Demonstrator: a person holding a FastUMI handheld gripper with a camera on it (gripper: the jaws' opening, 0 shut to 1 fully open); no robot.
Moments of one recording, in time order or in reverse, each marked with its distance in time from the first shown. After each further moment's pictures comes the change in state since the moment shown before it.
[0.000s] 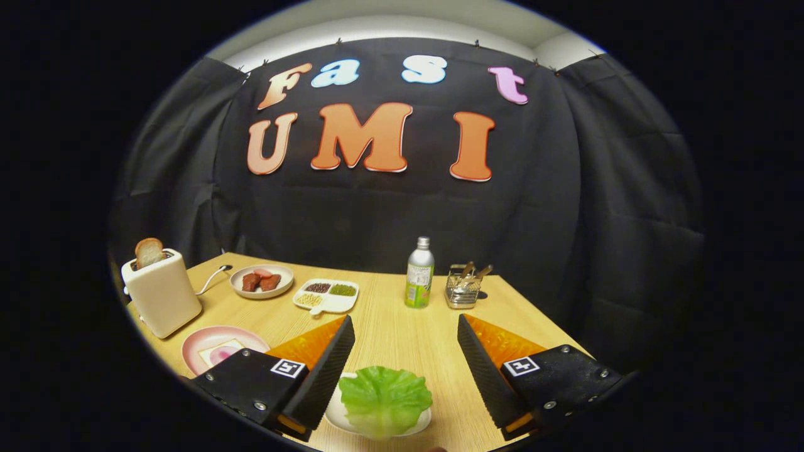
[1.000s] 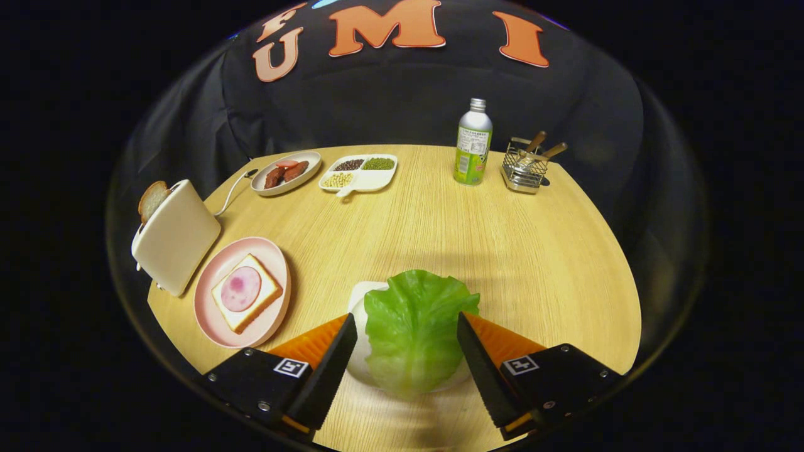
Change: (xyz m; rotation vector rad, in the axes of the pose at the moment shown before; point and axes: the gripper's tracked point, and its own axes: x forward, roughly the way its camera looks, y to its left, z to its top) arm 0.010 0.036 -0.120 -0.009 0.615 0.190
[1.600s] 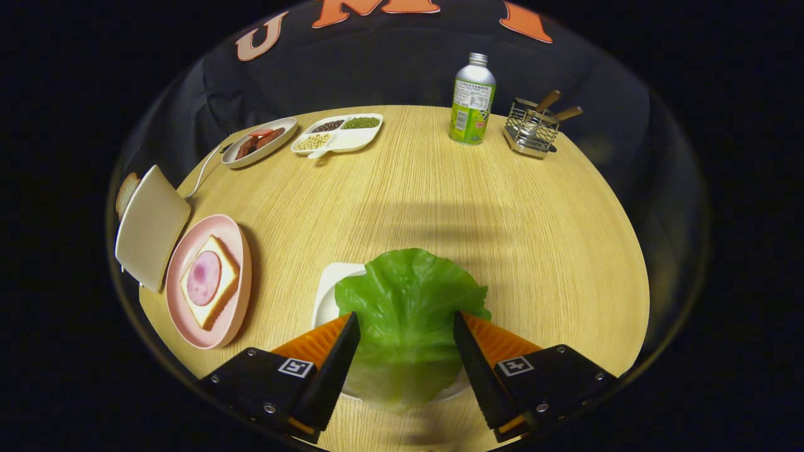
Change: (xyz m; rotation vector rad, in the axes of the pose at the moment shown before) arm 0.042 -0.013 -0.026 0.017 0.151 -0.044
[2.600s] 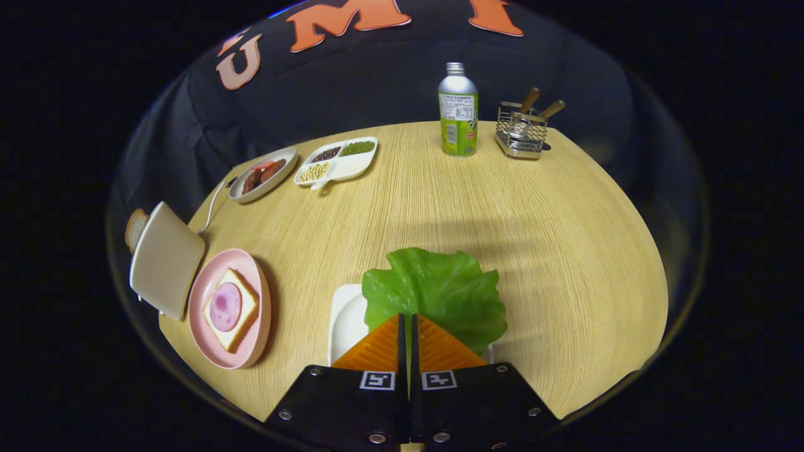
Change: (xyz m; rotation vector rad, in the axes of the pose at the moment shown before) arm -0.004 0.010 0.012 0.058 -0.083 0.055
